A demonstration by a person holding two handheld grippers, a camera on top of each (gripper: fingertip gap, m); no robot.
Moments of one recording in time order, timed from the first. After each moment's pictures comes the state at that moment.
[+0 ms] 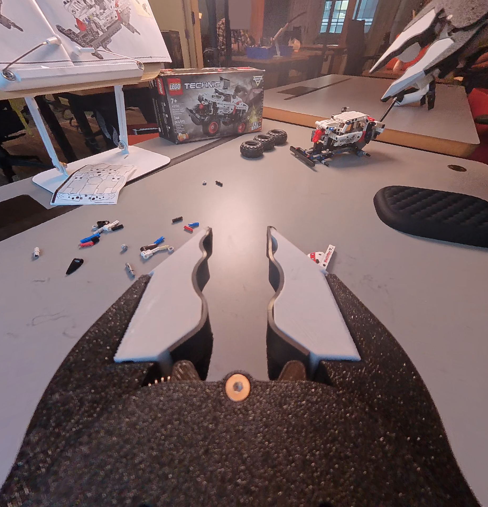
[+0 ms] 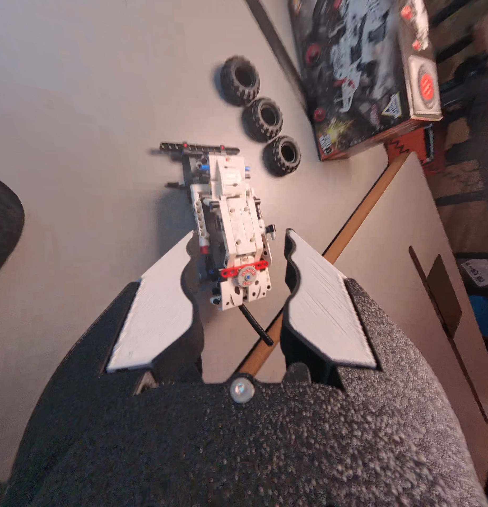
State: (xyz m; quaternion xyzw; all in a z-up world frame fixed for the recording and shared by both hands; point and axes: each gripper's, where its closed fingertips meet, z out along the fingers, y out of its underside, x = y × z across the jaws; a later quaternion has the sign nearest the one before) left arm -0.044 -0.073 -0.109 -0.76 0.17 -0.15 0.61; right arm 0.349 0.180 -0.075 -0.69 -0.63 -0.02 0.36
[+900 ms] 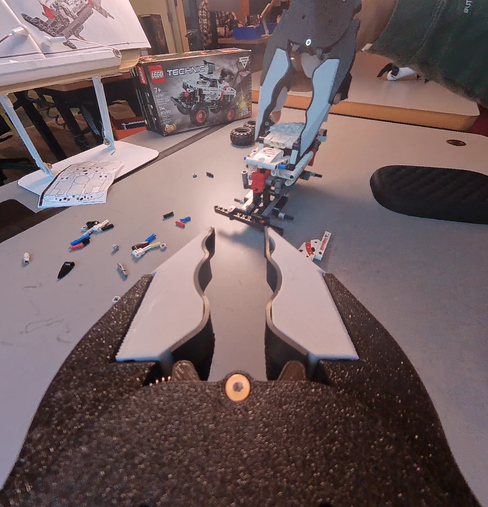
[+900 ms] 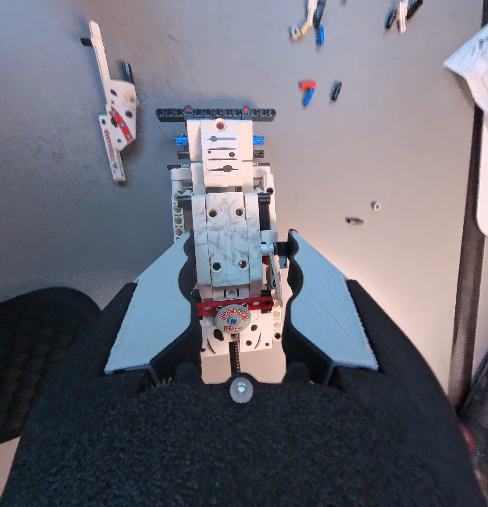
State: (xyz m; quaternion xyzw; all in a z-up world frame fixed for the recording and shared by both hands) left arm -0.035 -0.075 -0.118 -0.76 0.20 -0.14 0.60; right arm 0.091 0.074 -0.145 -0.50 -0.84 0.17 0.16
